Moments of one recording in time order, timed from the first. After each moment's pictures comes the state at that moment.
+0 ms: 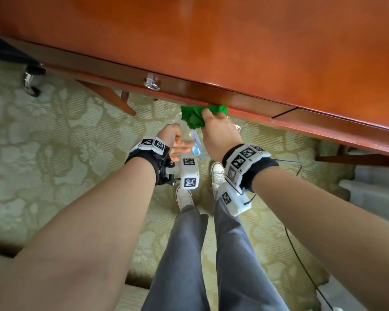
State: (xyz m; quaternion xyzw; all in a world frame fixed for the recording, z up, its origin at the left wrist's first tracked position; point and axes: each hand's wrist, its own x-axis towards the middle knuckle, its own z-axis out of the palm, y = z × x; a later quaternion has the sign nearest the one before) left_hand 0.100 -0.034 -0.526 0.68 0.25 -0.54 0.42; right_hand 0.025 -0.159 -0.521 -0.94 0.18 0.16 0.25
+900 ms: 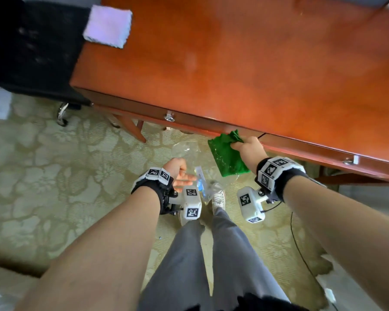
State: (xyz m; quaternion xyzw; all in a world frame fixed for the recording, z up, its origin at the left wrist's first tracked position) left_hand 0.059 0.001 -0.405 0.67 0.21 -0.60 0.38; right_hand -0.021 -0.195 -0.398 -0.68 0.46 0.14 0.55
